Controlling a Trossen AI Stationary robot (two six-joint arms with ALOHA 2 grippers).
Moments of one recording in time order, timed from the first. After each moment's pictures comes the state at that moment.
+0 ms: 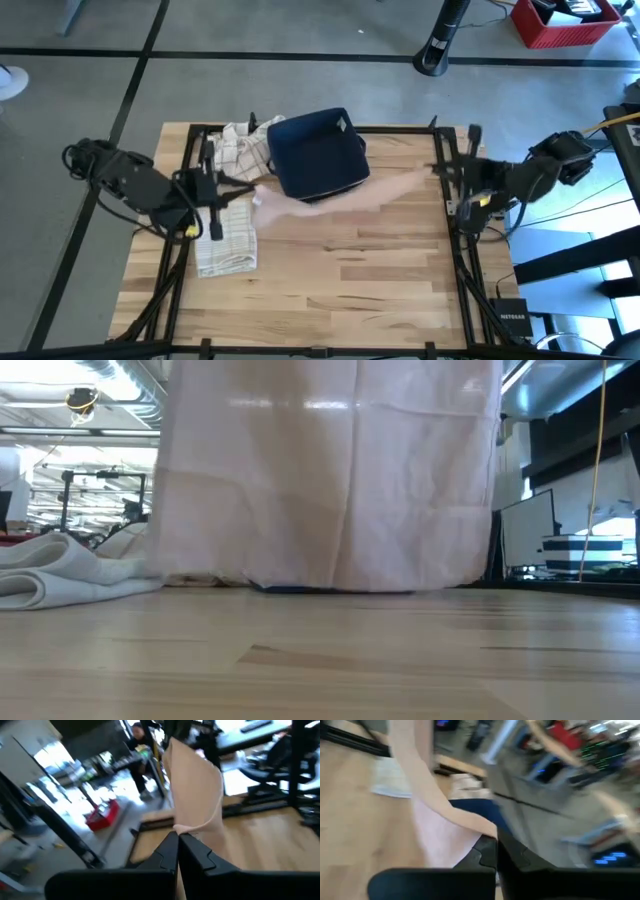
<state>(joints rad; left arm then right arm) -0.52 1.21 1.66 -0.76 -0.79 0.13 0.61 1.08 1.74 -1.27 0.83 0.00</state>
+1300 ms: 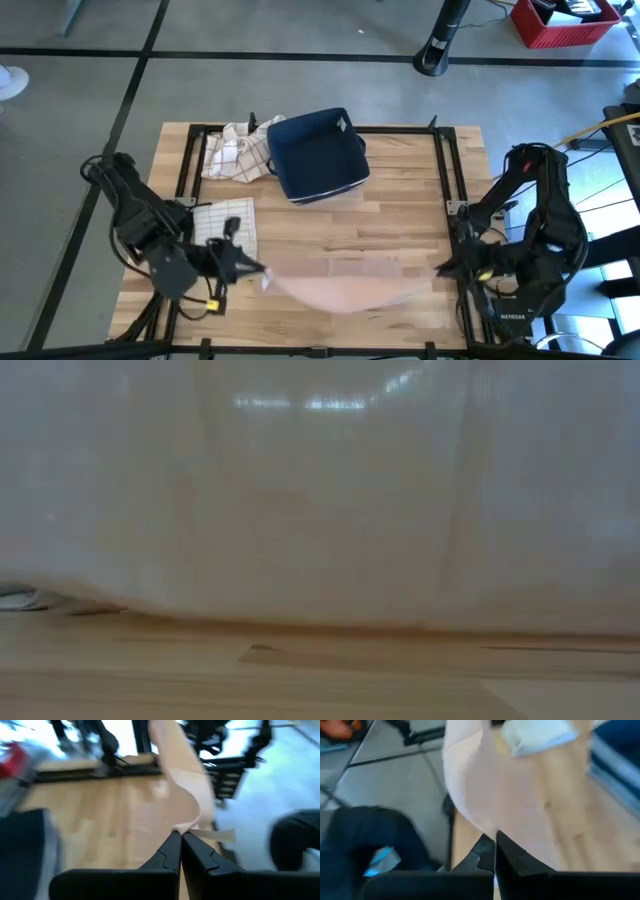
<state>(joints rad) -0.78 1.43 1.66 -0.83 -0.67 -0.37 1.16 1.25 1.54 -1.22 0.73 1.05</state>
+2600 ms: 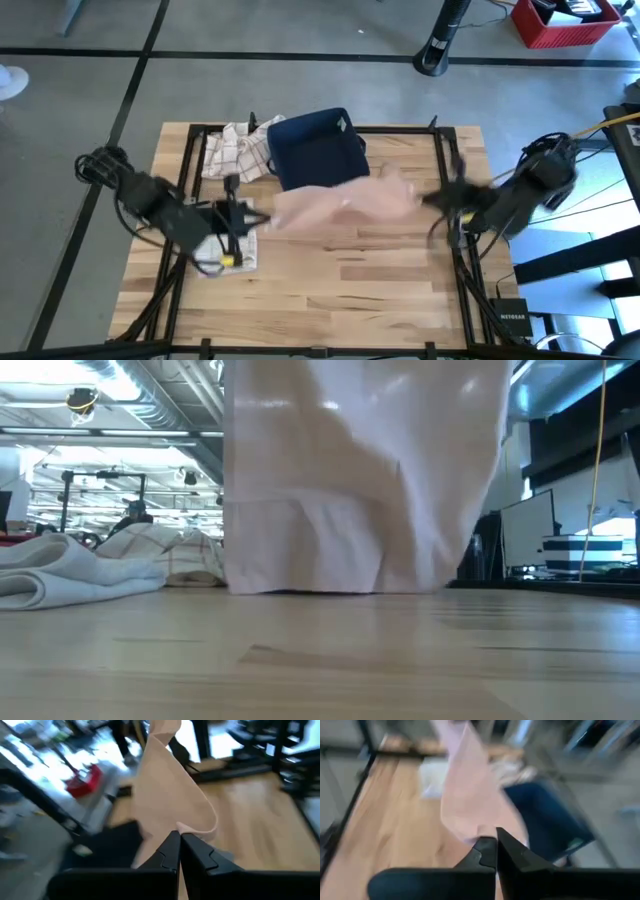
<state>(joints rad) -0.58 1.35 1.67 -0.91 -0.76 -0.11 0.72 1.13 1.64 -1.30 0.75 0.41</state>
